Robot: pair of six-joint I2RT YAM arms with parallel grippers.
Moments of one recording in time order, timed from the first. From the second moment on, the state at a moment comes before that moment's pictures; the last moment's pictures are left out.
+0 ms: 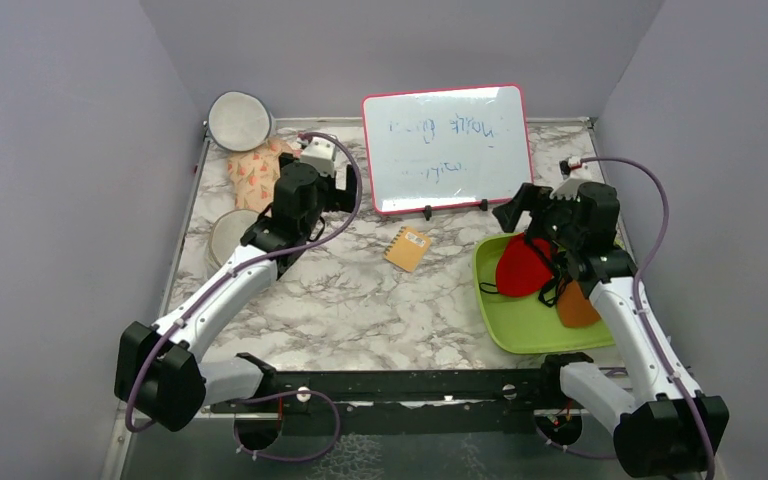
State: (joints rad) left arm -0.47 1.21 0.96 0.01 -0.24 -0.06; right arm 0.07 0.97 0.81 -0.24 -0.25 0.28
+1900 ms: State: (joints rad) left arm -0.45 1.42 0.76 -0.32 -0.75 0.25; right arm 0.15 0.86 0.60 0.04 -0.69 0.28
